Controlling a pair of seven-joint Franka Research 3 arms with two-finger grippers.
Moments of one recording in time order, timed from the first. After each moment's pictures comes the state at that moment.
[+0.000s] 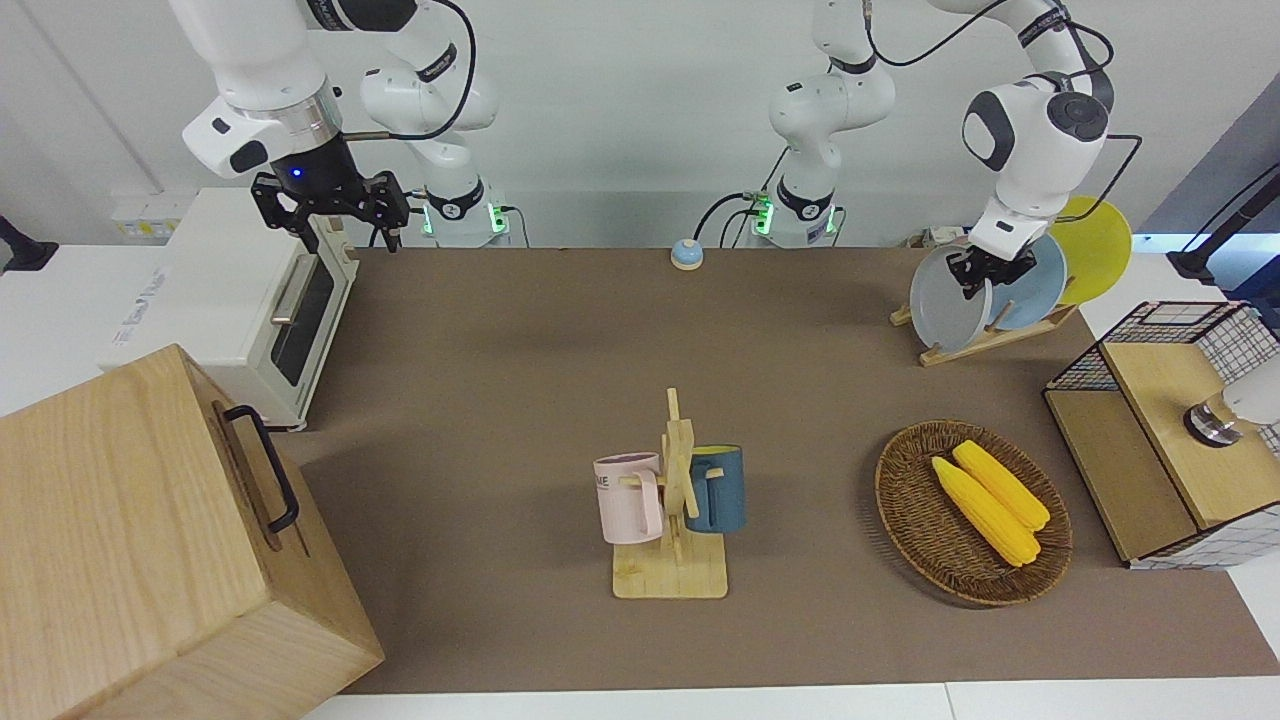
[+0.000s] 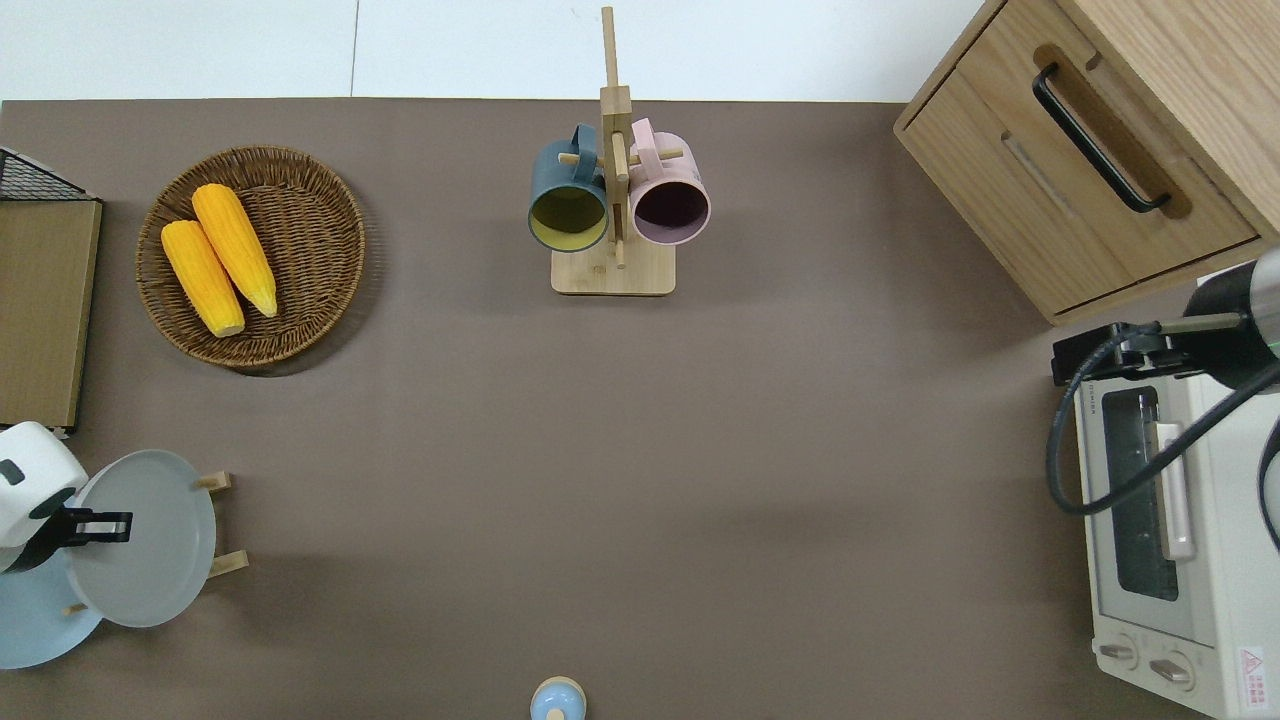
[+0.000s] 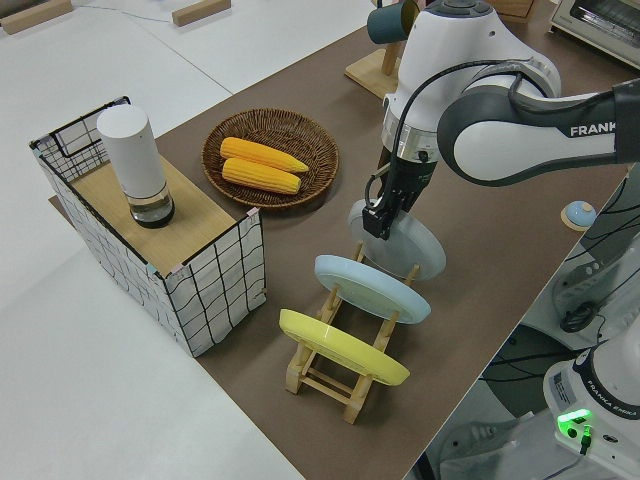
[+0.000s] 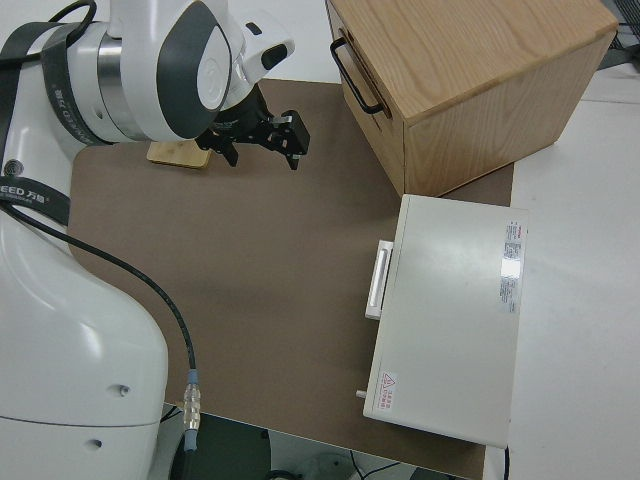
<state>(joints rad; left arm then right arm) 0.24 -0.26 0.01 -2.34 0.16 2.06 0.23 -0.09 0.03 0.16 -1.48 -0.03 1.46 0.05</state>
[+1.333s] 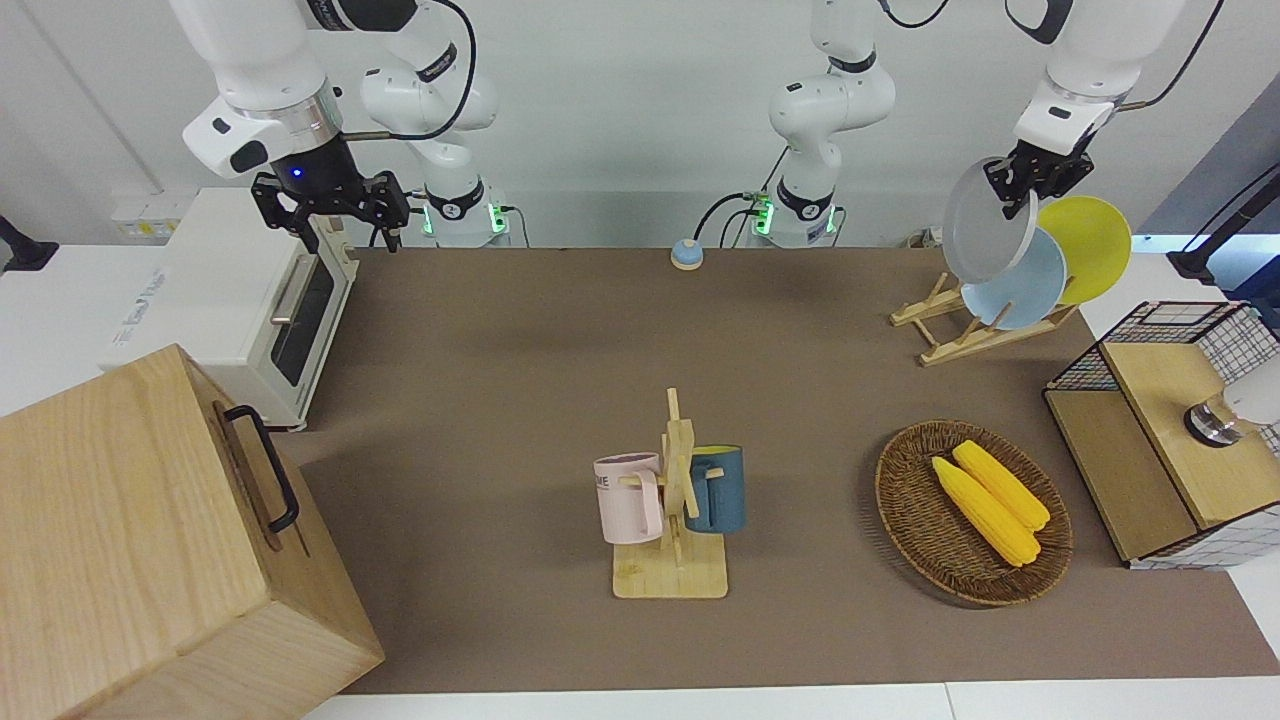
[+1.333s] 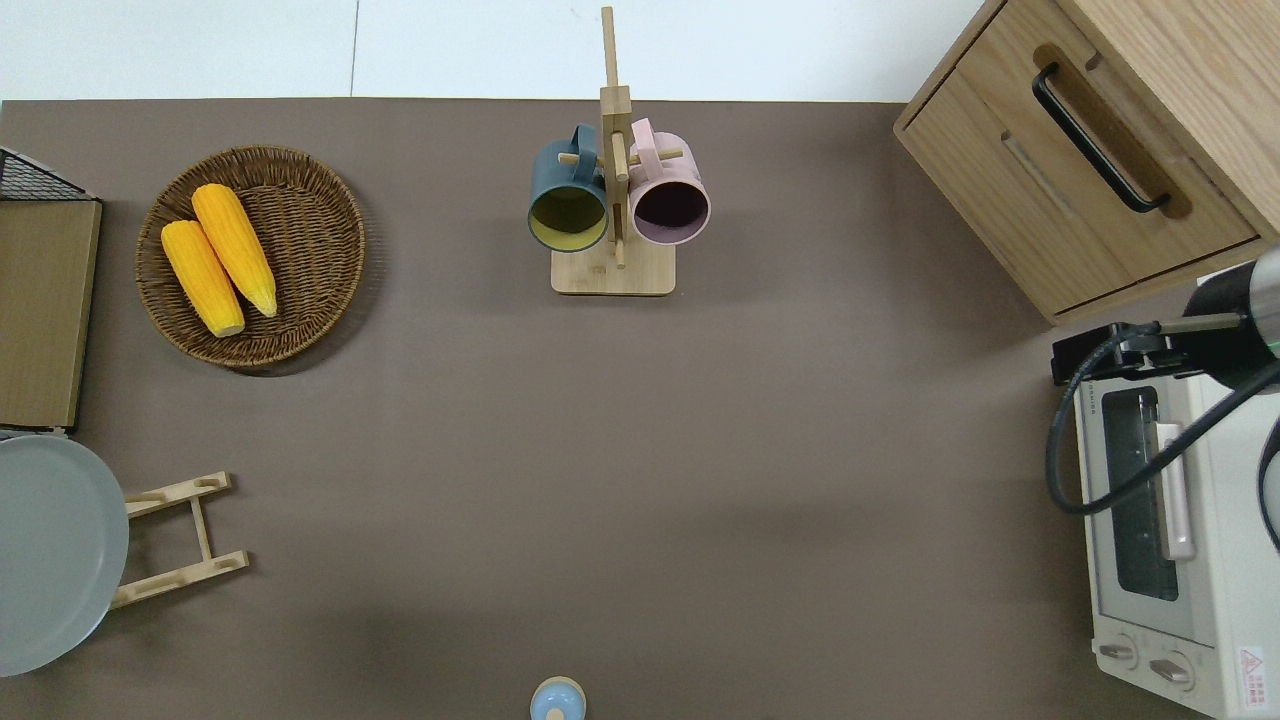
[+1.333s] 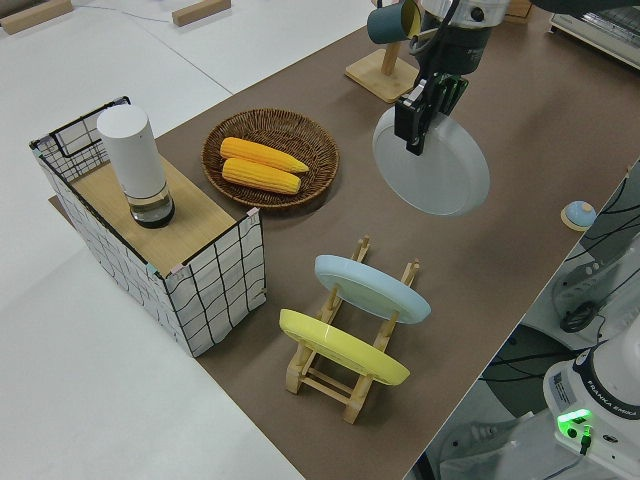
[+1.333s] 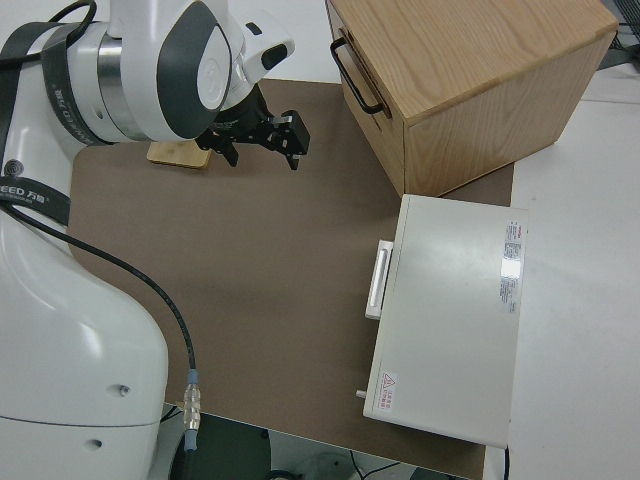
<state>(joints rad) 0.24 -0.29 -0.08 -1.91 0.16 1.57 0.20 -0.09 0.03 0.16 -1.48 -0.03 1.46 0.05</state>
